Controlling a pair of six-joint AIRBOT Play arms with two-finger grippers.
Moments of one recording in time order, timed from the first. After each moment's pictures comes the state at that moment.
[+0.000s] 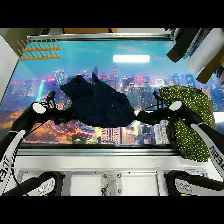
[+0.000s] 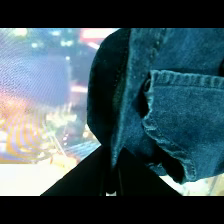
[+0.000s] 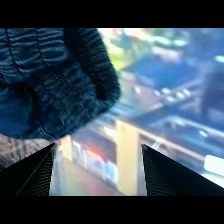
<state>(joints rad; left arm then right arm) 0.04 -1.25 0.76 1.00 -0.86 -1.56 0.09 -1.41 0.81 -0.77 0.88 1.27</state>
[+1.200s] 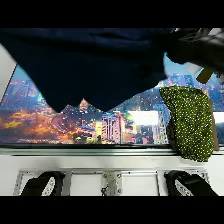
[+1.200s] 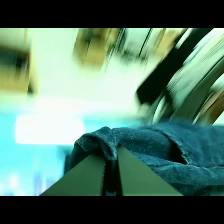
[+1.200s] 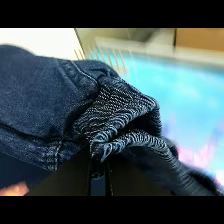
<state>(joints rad) 0.12 -0.66 1.61 0.99 -0.96 -1.56 0.15 -0.91 1.56 -0.81 0.93 1.27</state>
